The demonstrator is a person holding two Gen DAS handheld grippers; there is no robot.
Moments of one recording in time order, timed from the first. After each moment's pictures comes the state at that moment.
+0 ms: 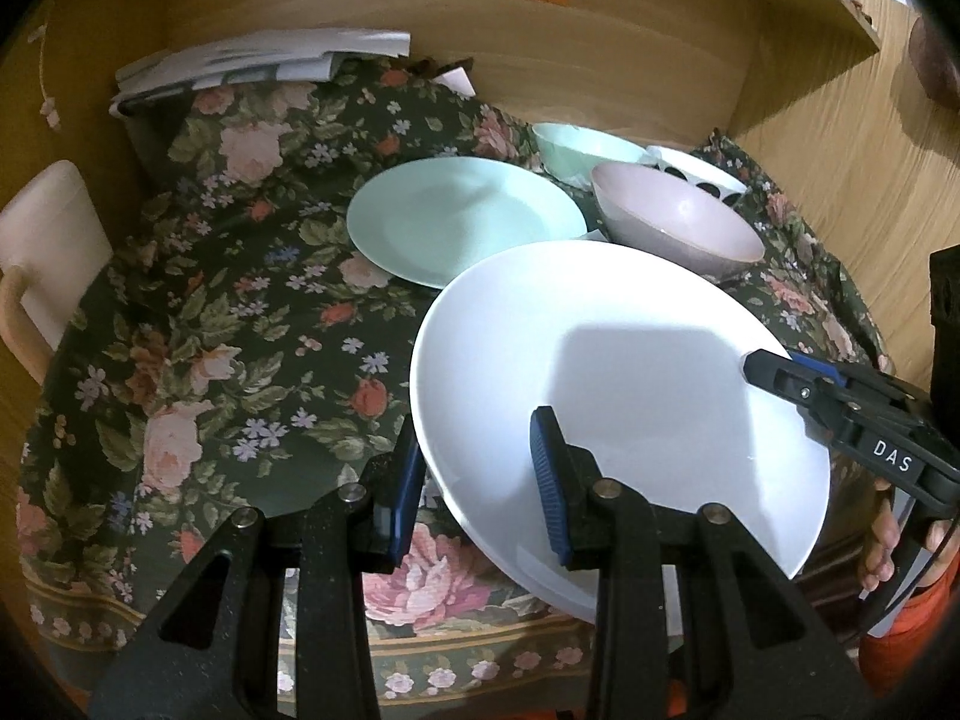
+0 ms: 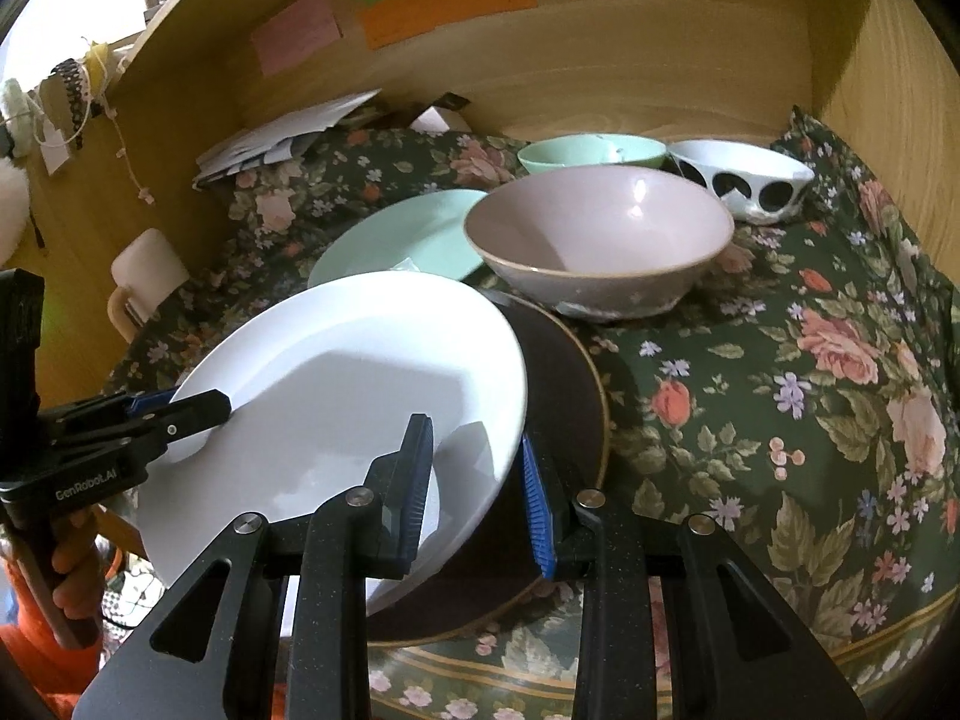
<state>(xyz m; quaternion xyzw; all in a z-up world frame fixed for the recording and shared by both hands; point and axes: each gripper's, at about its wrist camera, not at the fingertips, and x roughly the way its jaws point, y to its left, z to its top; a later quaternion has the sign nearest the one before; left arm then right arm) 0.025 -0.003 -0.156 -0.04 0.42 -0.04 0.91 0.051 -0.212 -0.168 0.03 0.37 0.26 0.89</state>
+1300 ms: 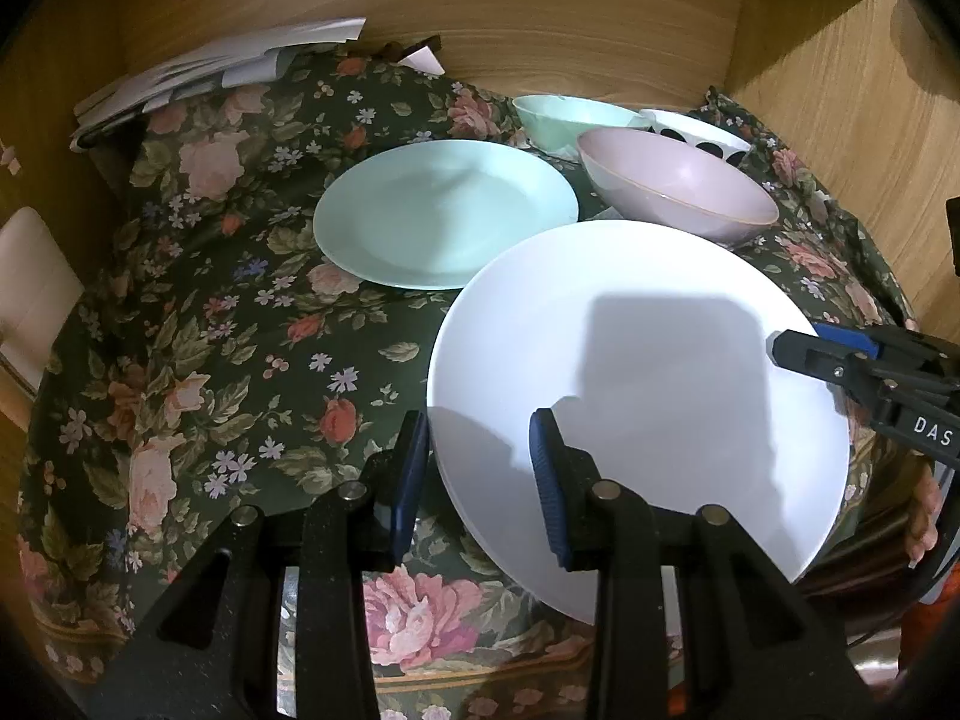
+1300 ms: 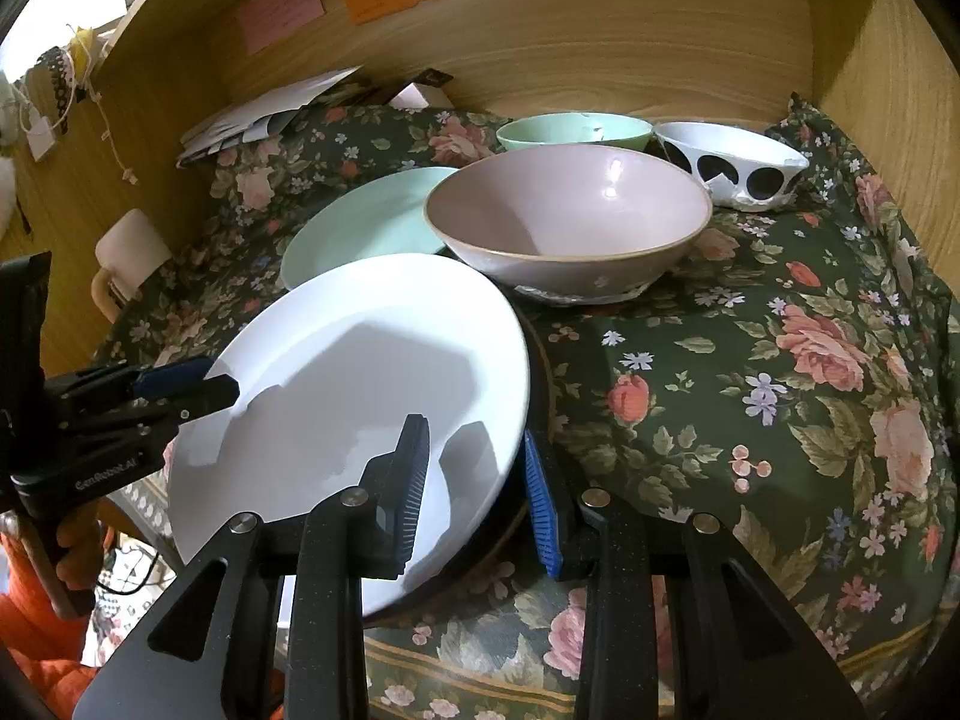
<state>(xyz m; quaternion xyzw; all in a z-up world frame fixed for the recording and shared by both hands) 0.046 -0.020 -0.170 0.01 0.43 -0.04 0.90 0.061 -0.223 -0.170 0.00 0.39 0.26 0.88</state>
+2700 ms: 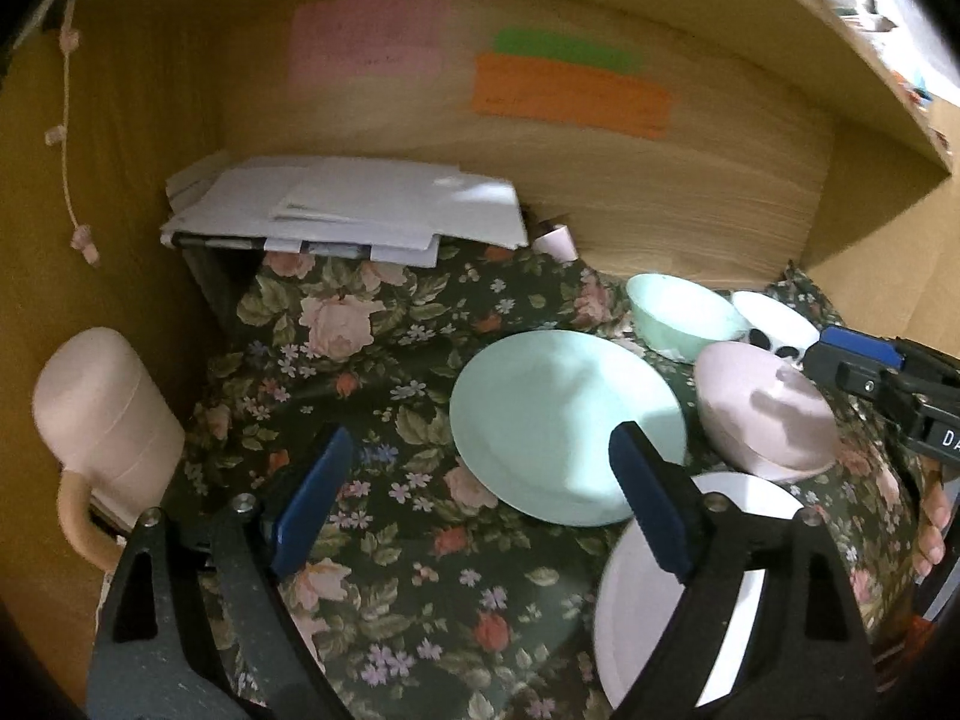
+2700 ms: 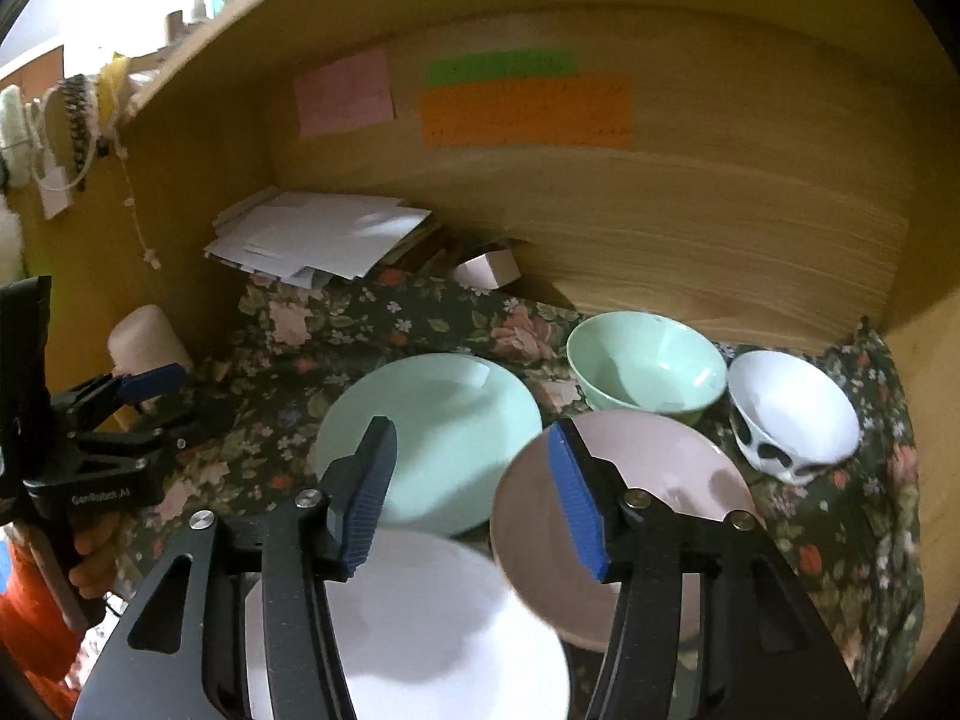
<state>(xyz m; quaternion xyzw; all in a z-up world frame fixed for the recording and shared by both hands) 0.098 0.058 -0.100 -0.05 0.32 0.03 0.95 0.132 -0.152 -0.079 -0.05 0.30 0.31 0.90</state>
